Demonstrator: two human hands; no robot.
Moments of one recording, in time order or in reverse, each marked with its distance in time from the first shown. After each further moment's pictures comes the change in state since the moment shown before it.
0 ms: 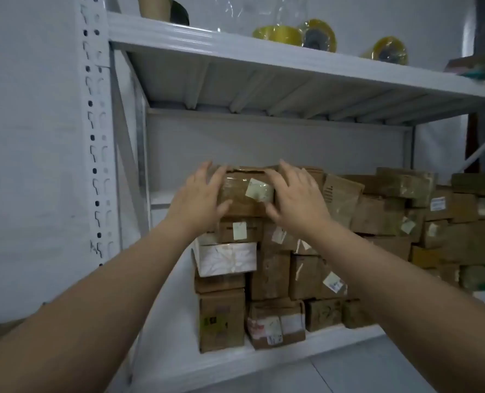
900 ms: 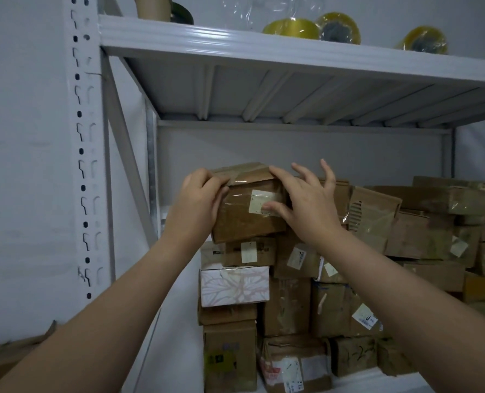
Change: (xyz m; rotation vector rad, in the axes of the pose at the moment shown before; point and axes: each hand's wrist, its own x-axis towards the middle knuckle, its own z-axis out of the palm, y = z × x) left_hand 0.027 -0.015 0.026 -0.127 0.449 0.135; right_hand 0.040 0.020 0.038 0.205 0.251 -0.043
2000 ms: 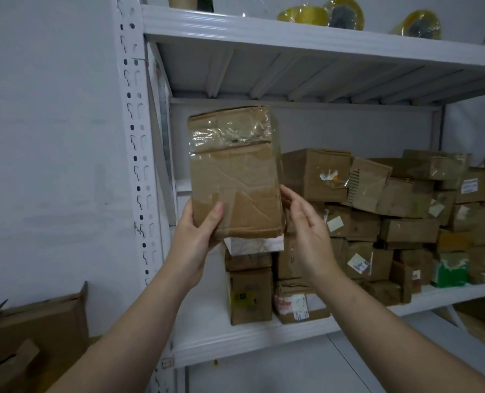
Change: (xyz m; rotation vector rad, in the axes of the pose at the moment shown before) left_hand -0.102 0.032 -0.099 -1.229 -0.107 -0.936; right_hand -0.106 -0.122 -0.043 1.269 0.006 0.532
